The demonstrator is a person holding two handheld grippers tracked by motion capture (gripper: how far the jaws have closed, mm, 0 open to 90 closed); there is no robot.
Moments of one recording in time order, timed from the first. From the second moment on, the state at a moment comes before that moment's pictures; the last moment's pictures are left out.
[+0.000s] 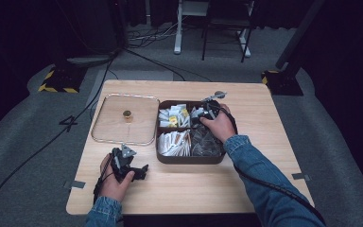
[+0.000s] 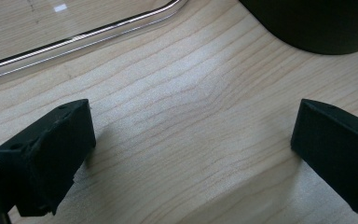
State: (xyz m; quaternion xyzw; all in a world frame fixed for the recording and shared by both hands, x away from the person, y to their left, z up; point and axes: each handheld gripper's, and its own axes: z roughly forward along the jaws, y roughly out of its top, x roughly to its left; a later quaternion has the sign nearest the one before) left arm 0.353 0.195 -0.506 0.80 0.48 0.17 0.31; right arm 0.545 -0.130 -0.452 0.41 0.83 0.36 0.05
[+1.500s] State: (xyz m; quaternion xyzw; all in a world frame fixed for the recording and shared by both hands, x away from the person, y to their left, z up) left arm 0.353 0.195 -0.506 0.80 0.48 0.17 0.31; right arm 0.522 -0.156 -0.401 0.42 0.80 0.43 0.04
